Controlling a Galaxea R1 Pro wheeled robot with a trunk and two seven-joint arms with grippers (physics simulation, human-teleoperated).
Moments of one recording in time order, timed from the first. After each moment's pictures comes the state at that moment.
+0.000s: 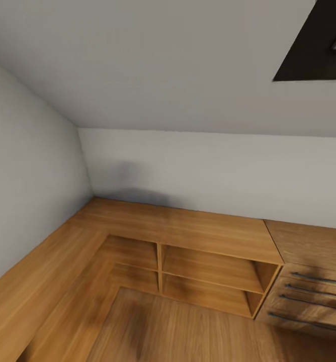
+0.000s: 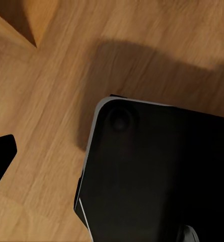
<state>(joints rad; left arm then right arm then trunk) 0.20 -0.03 -0.02 -0.30 0.21 -0.46 0.07 -0.04 0.00 0.37 0.02 -0.20 -0.76 -0.34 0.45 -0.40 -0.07</state>
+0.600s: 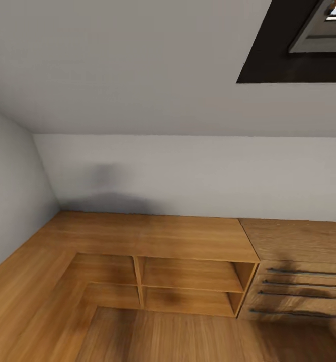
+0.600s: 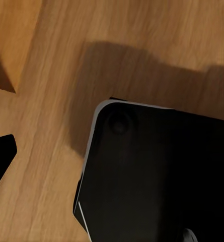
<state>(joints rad) 0.20 -0.03 -0.02 -0.30 0.20 -0.46 0.07 -0.04 0.00 0.37 0.02 -0.20 -0.76 -0.31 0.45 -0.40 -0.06</state>
